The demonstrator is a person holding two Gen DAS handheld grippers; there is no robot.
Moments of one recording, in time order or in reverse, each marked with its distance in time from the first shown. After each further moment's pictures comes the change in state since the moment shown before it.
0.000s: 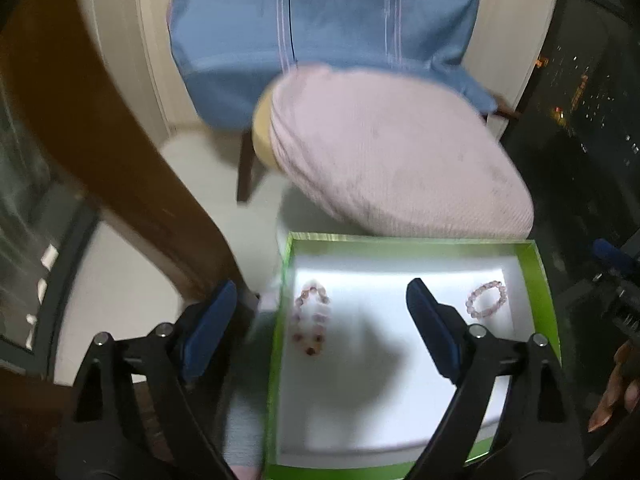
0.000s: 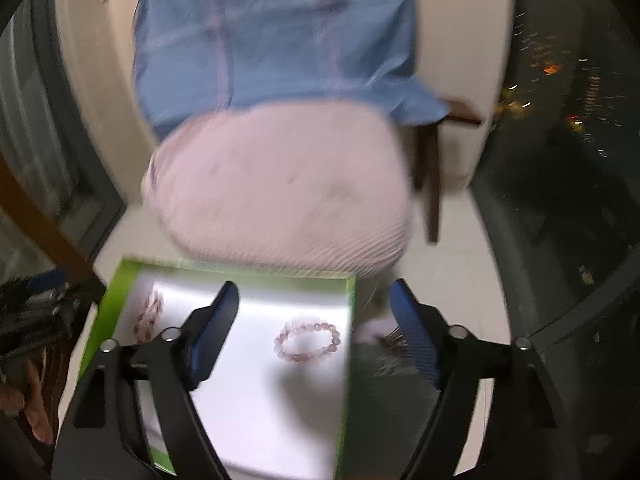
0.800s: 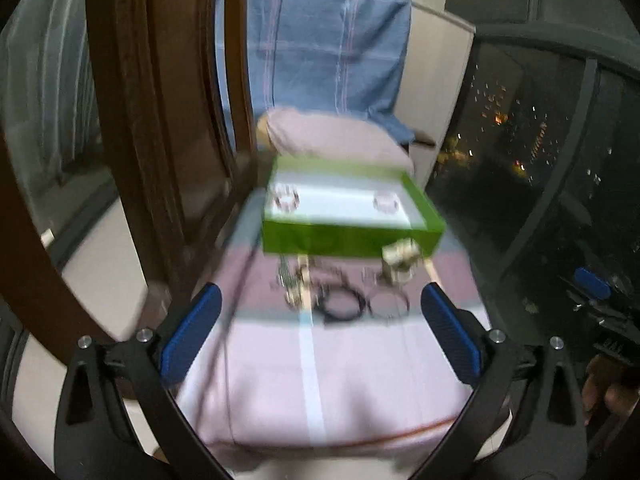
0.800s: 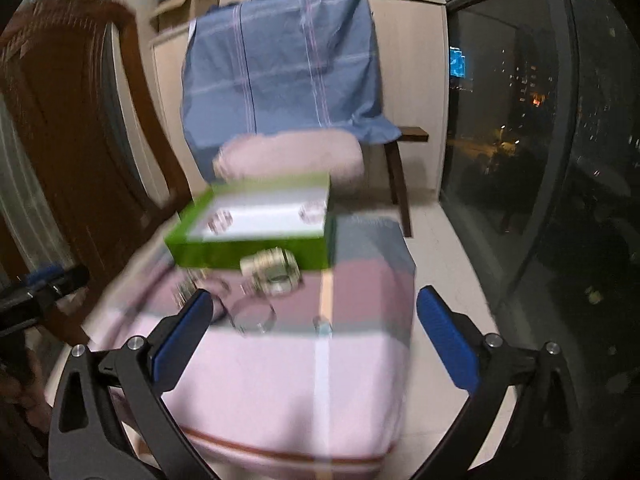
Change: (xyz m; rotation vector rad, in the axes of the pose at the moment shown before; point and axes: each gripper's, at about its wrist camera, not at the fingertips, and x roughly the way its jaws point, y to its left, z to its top) left arm -0.216 0.001 -0.262 -0.007 -0.224 -0.152; right arm -0.243 -0.004 -0.250 -0.009 -0.200 0.002
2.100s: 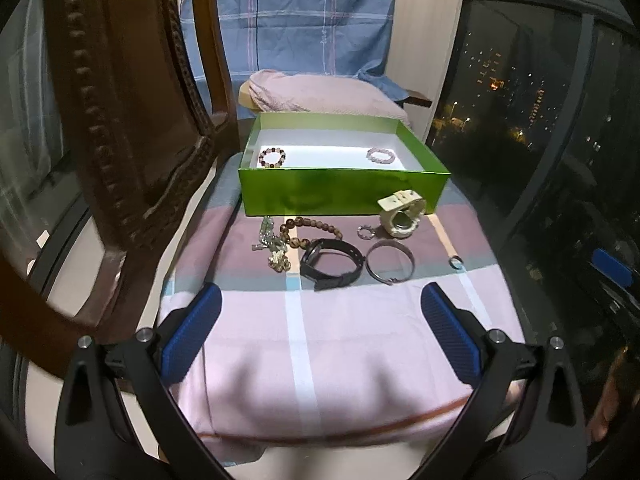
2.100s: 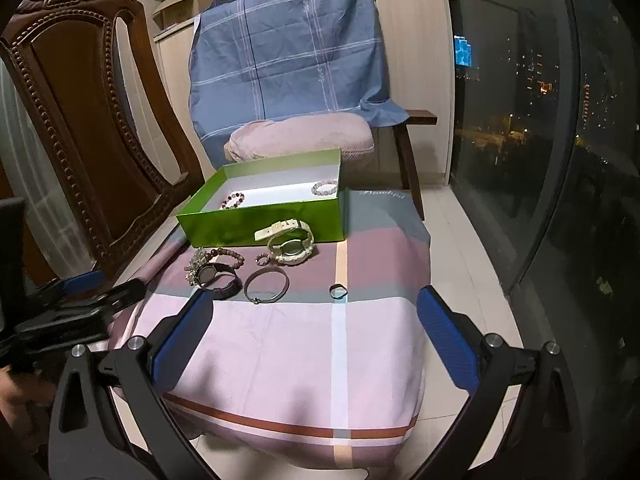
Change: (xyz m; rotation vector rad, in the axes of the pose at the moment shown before) left arm 0.044 -0.017 -0.018 0.066 0.091 0.013; right arm 0.000 0.004 -0.028 0.039 0.023 0.058
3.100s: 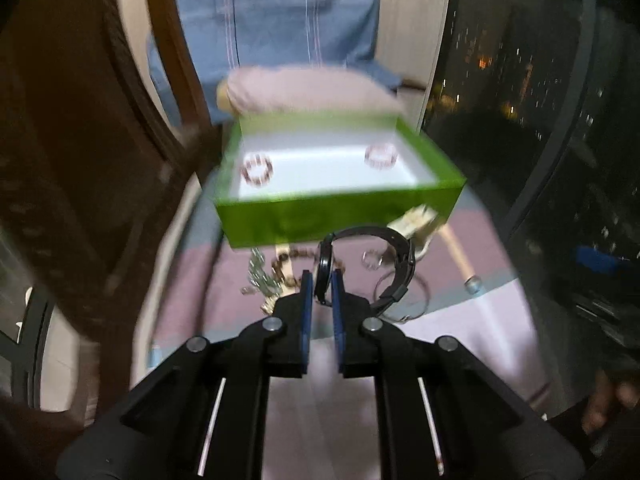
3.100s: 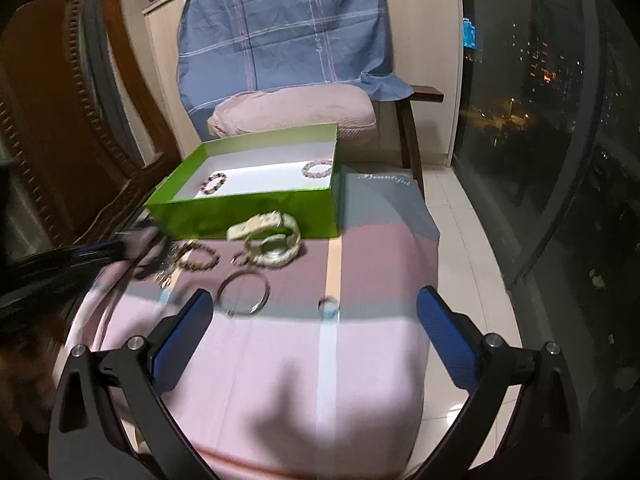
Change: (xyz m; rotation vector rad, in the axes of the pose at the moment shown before) left arm 0.026 0.002 0.039 0.075 0.010 -0.018; right arm 0.079 -0.011 0.029 -0.005 0.117 -0.025
